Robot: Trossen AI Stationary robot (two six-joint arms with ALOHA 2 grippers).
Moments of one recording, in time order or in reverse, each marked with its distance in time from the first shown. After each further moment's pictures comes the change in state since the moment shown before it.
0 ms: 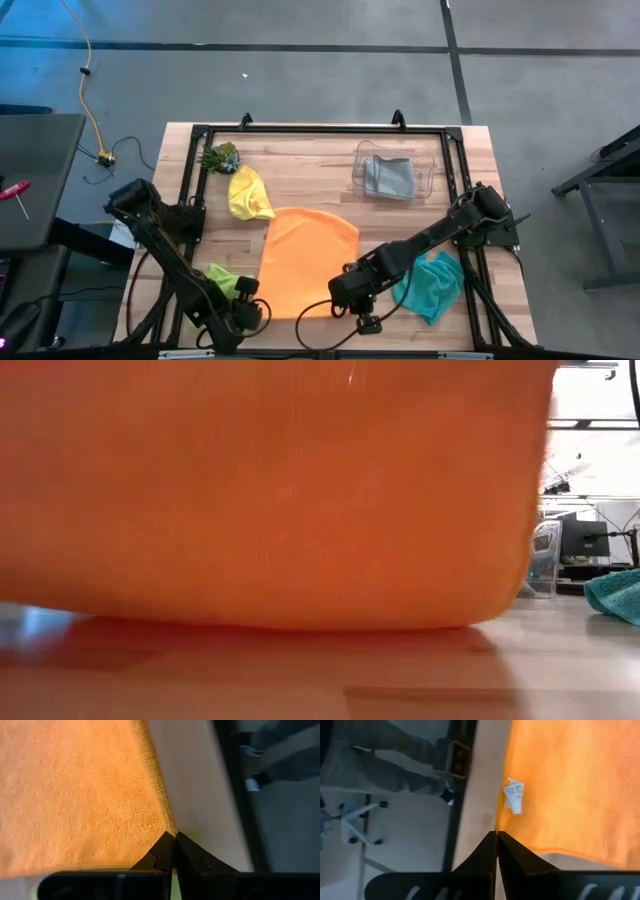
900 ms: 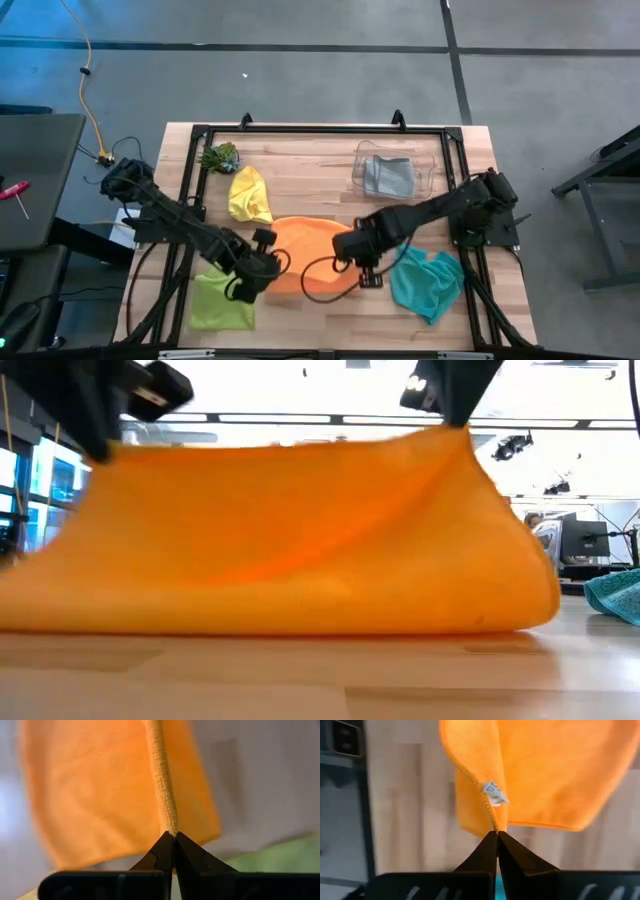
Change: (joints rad) left arm 0.375 -0.179 0.002 -0.238 -0.017 0.388; right arm -0.192 -0.114 0.000 -0.342 0.216 -0.137
